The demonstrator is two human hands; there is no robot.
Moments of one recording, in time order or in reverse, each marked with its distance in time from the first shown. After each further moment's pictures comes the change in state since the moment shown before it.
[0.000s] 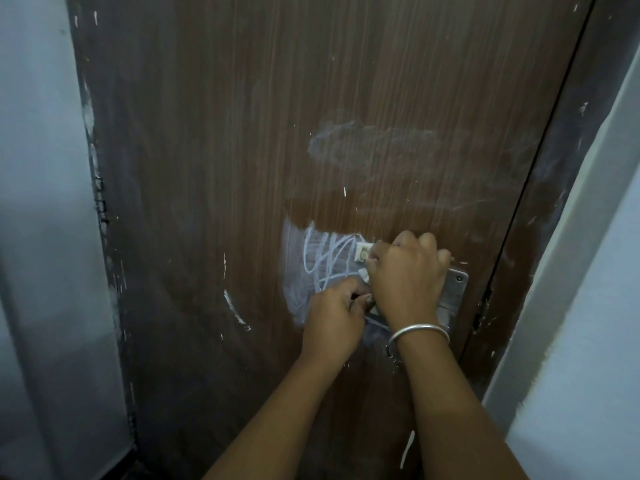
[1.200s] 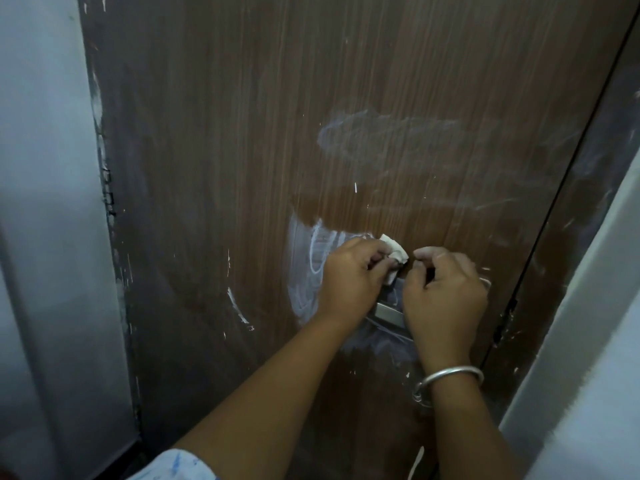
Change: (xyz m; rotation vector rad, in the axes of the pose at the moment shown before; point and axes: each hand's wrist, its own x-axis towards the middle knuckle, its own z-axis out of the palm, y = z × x) left_hand 0.053 0.007 0.009 0.018 0.195 0.236; right_hand -0.020 0.018 0.007 0.701 0.286 0.234
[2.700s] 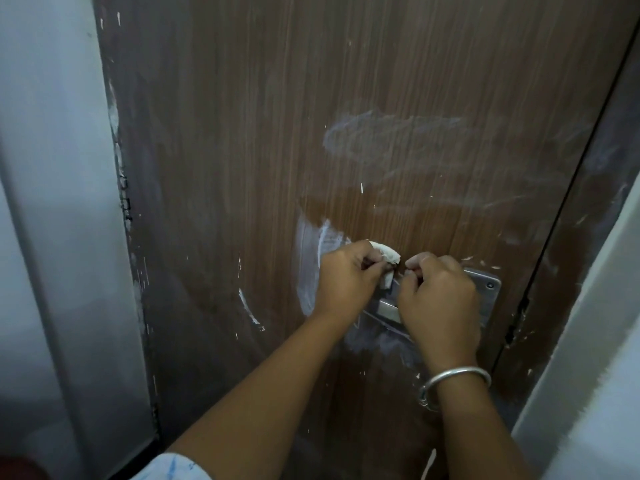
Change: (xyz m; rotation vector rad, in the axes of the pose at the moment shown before) left_hand -0.001 -0.016 -0.007 -0.062 -0.028 -0.138; right_hand -0.001 0.001 0.004 -0.161 -0.227 -0.050
